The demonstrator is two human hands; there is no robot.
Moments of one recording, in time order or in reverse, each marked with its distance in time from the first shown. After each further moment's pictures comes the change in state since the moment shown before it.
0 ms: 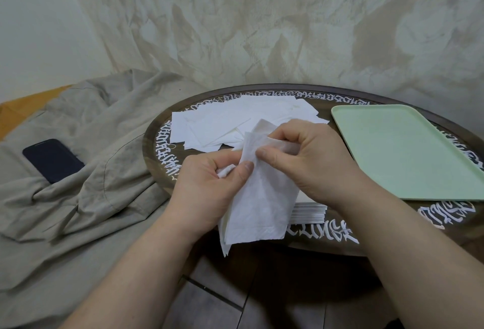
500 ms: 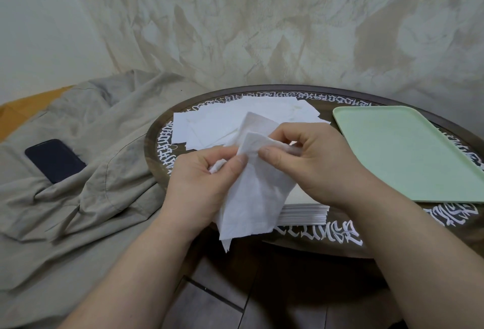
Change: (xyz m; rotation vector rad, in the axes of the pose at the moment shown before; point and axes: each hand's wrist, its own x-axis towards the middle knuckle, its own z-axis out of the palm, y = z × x) left_hand 0.004 -0.007 -0.006 -0.036 0.103 -0.014; right_hand 0.000 -0.002 -0.004 0.013 -0.061 -0.028
